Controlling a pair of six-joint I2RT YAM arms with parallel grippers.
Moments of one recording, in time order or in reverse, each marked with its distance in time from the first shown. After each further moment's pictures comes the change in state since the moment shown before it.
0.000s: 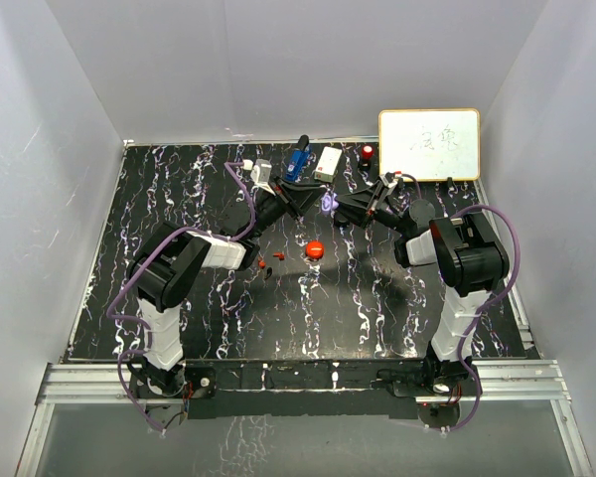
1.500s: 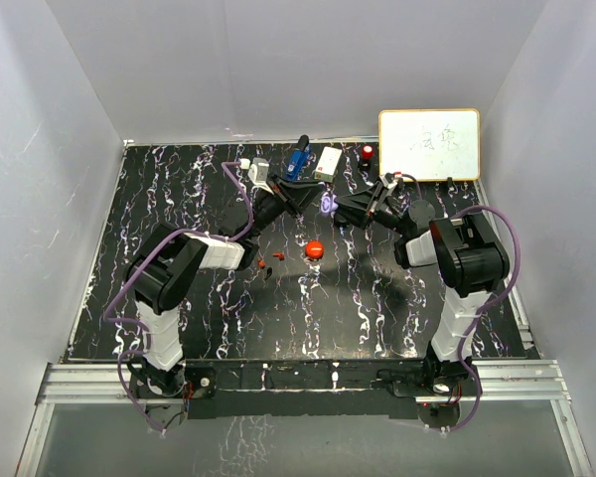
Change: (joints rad) left arm 0.000 -0.024 -0.005 0.000 -0.020 0.013; right arm 0.003 -0.010 -0.010 0.000 0.000 -0.023
